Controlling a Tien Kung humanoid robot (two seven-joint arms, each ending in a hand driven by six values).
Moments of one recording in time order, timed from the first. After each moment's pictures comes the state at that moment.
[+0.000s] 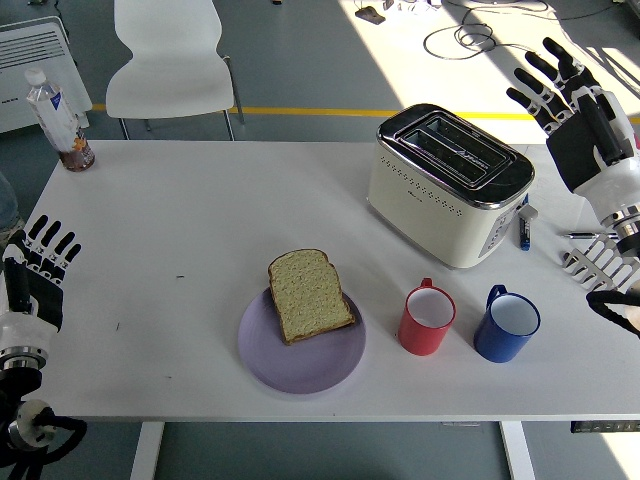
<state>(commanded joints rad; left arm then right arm) -0.05 0.07 -1.62 -1.16 0.82 0.00 -0.33 0.33 -0.35 1.32 1.48 -0.49 -0.11 0.18</state>
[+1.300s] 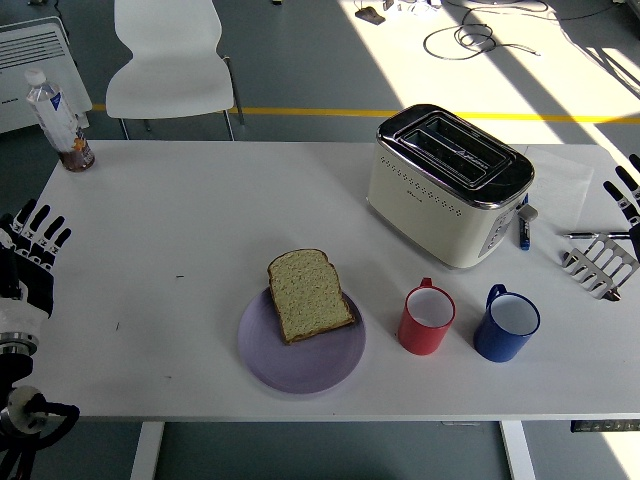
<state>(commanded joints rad) -0.07 0.08 -1.65 -1.17 0.83 0.00 -0.30 0.16 -0.23 1.62 1.31 -0.54 0.00 0.03</state>
